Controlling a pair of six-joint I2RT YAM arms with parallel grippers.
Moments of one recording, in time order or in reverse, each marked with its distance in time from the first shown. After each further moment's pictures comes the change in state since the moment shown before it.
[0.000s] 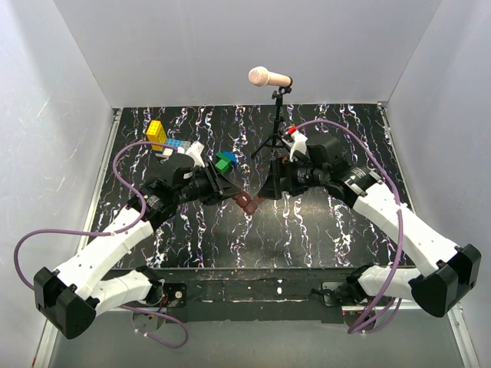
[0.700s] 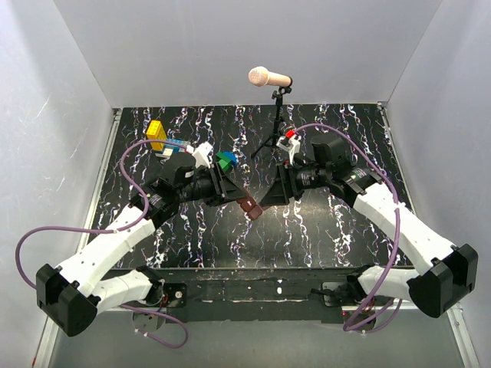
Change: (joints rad) left arm 0.000 0.020 -0.005 0.044 0.134 0.048; right arm -0.078 -0.018 -0.075 0.111 -0.435 -0.056
